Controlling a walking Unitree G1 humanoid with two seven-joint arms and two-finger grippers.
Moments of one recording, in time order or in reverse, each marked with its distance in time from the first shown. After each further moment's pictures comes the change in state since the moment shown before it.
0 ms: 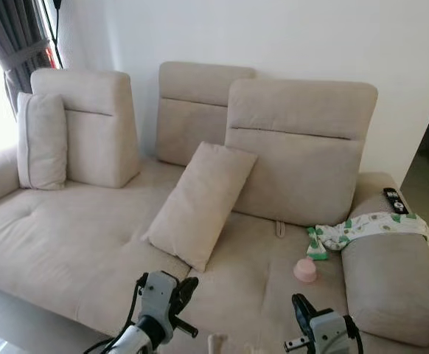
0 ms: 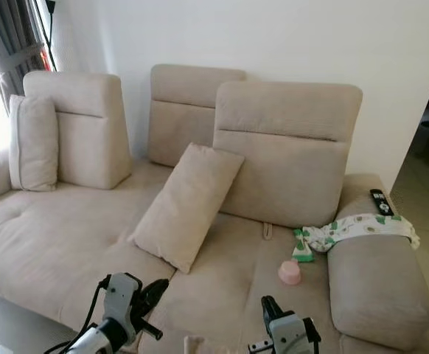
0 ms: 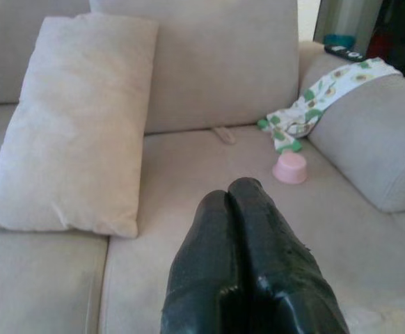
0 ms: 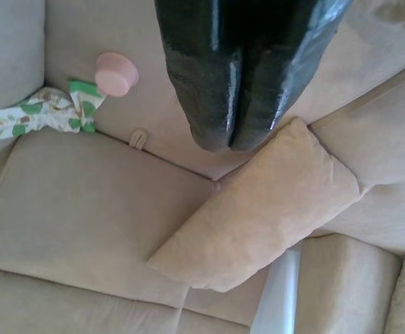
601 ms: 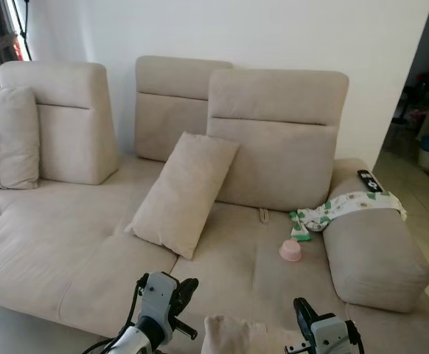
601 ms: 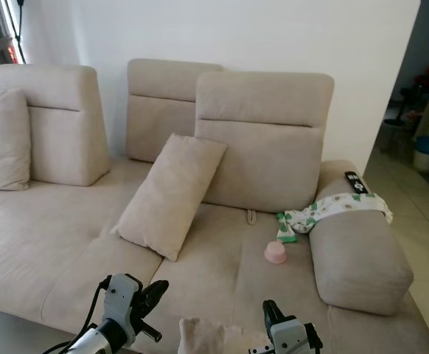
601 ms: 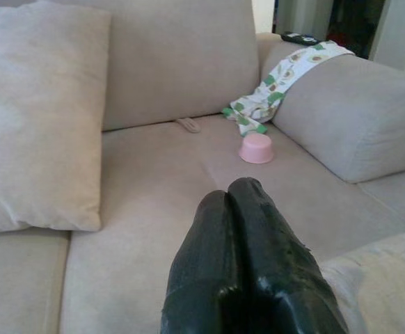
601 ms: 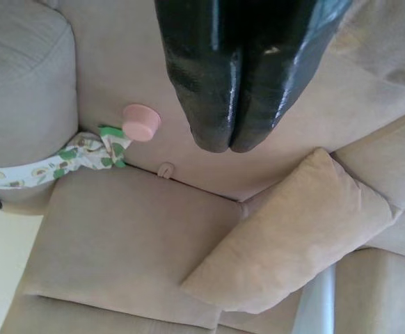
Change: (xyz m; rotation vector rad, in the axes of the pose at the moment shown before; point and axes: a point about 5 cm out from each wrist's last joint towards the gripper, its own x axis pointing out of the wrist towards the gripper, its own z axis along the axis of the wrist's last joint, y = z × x) left arm 0.000 -0.002 0.000 0.014 -0.003 -0.023; right arm -0.006 -0.001 -0.002 0.005 0.012 -0.020
